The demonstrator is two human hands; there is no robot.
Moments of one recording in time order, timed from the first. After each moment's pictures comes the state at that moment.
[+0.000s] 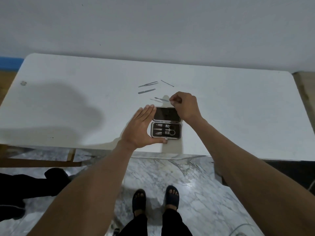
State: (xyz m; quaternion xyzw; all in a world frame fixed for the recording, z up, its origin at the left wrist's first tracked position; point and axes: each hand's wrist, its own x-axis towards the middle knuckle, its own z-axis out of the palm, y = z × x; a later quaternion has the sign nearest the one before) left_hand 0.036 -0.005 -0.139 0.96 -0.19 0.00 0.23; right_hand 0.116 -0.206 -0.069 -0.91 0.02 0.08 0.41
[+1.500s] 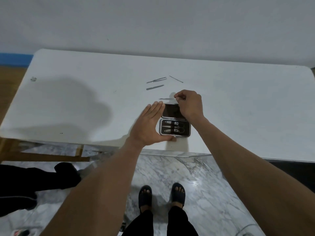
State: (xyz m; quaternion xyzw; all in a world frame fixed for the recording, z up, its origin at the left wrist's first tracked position) left_hand 0.037 -0.004 -0.143 0.95 -0.19 0.02 0.23; right_hand 0.118 -0.183 -0.089 -0.90 0.07 0.05 0.42
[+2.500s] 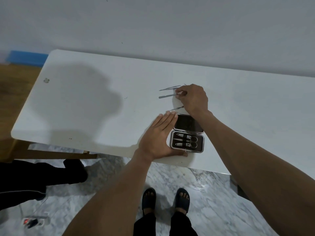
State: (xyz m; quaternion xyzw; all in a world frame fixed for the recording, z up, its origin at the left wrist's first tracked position) left_hand 0.039 -0.005 -0.141 0.96 -0.19 0.02 0.23; right_hand 0.184 -0.149 -0.096 -0.94 -0.03 0.06 0.33
